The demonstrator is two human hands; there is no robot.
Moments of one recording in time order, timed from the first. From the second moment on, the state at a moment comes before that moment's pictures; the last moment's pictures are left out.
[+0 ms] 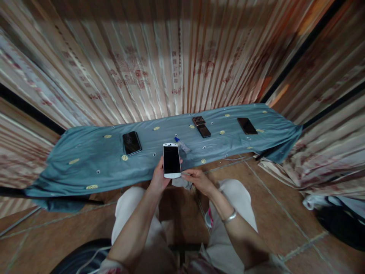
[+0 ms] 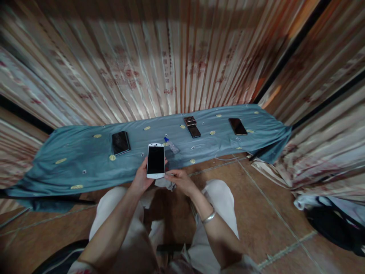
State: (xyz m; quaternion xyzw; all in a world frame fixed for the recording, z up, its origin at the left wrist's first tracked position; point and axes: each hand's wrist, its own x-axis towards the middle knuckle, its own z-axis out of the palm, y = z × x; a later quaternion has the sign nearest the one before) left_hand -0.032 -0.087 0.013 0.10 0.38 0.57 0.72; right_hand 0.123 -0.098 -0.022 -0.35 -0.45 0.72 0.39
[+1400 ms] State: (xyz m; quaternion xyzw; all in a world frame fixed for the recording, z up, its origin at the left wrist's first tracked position) left_hand -0.008 -0.096 -0.015 0.06 0.44 0.56 0.70; right_hand 0.104 -0.122 -0.028 -0.36 -0.81 0.29 0.36
